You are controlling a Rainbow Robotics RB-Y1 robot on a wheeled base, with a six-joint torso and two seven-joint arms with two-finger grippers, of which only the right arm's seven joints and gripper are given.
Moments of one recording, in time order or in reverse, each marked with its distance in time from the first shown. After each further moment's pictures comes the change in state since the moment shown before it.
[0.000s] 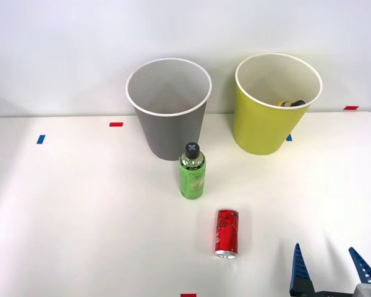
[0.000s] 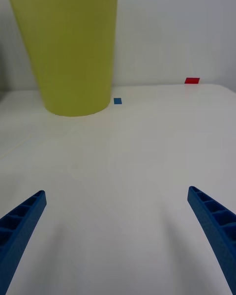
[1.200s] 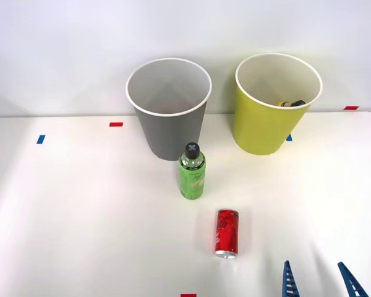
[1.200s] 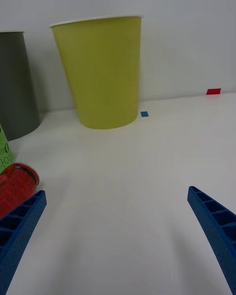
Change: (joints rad) arm 0.028 -0.063 0.096 0.126 -0.019 -0.291 -0.046
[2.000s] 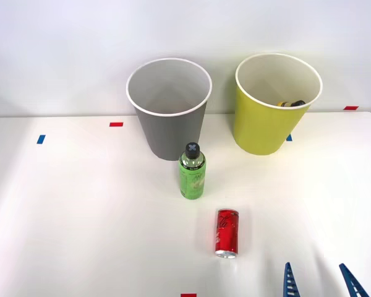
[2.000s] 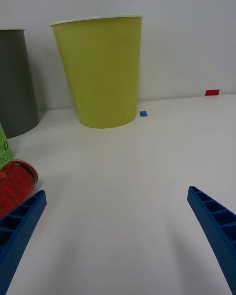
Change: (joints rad) arm 0.005 0.001 -0.003 0.000 0.004 -0.003 0.009
